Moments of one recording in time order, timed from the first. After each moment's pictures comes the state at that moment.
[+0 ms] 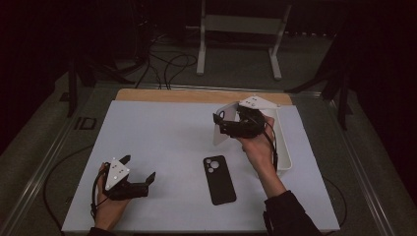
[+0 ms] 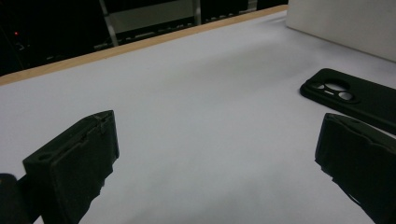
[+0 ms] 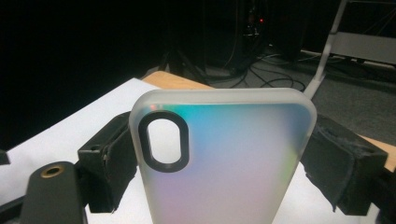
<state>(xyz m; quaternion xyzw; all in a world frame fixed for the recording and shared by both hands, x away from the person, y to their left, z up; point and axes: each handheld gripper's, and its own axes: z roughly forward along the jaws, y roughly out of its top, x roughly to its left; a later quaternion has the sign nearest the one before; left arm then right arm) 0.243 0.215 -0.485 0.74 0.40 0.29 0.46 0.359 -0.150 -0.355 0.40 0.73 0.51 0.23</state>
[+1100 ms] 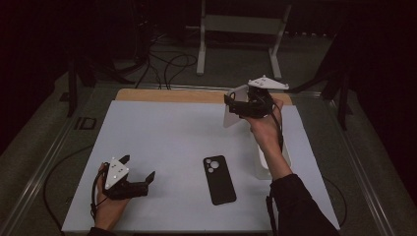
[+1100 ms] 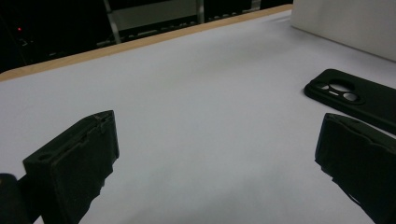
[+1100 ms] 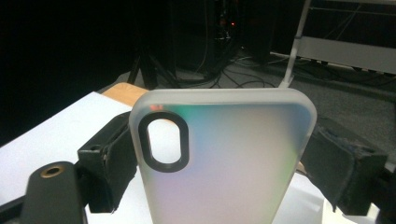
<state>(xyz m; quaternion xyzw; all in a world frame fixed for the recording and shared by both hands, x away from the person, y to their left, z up) 0.244 0.215 -0.486 0.74 0.41 0.29 0.46 0.405 -0.172 -0.338 0.43 0.71 0.49 0.26</state>
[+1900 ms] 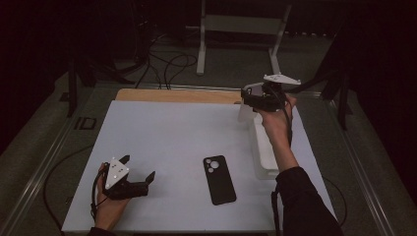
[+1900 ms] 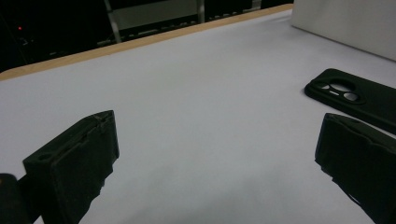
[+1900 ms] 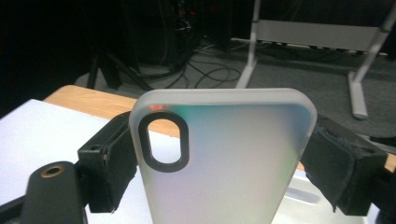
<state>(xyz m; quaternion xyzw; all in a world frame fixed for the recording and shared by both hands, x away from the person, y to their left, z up) 0.243 0.215 -0.486 0.73 0.41 0.29 0.46 0.436 -0.213 -0.352 0.49 0.69 0.45 0.29</state>
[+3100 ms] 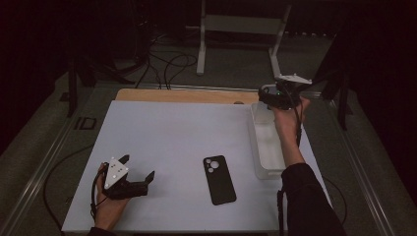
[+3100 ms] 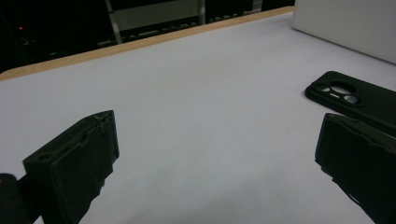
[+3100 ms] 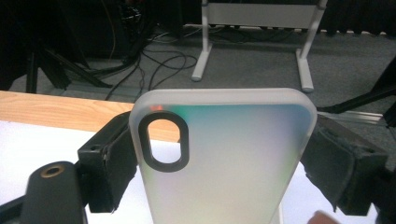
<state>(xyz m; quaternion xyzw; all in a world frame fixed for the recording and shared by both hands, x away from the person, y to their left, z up) 0.244 0.216 -0.486 0.73 0.41 0.29 0.46 0.461 -0.257 -0.372 0.56 0.65 0.40 0.32</state>
